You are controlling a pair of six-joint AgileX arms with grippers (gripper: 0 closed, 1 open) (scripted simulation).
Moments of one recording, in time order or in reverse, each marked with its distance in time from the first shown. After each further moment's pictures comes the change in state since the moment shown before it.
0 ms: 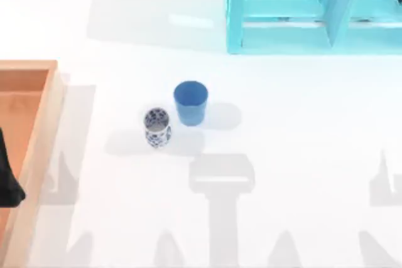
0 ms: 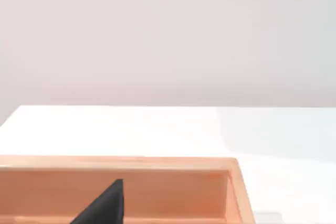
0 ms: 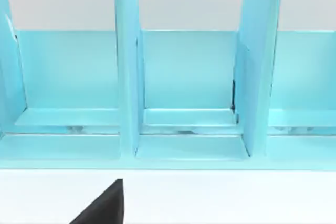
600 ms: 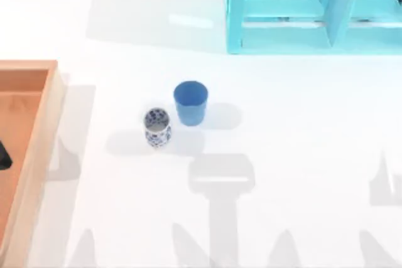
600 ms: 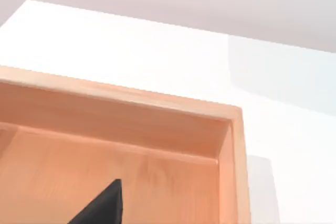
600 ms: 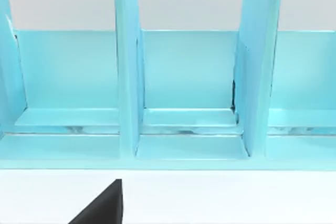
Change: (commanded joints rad) left arm -0.004 0.371 0.332 -0.244 -0.046 -0.157; right arm 0.000 0.000 0.000 0.000 0.000 0.000
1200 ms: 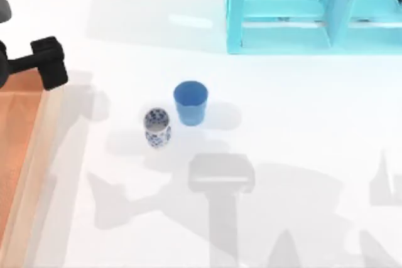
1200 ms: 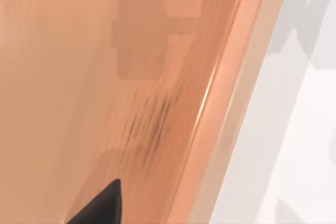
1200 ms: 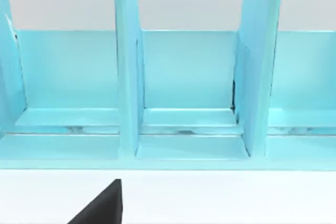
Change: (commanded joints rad) left arm -0.141 1.094 0.831 -0.639 -0.056 -0.282; right arm 0.000 0.000 0.000 0.000 0.000 0.000
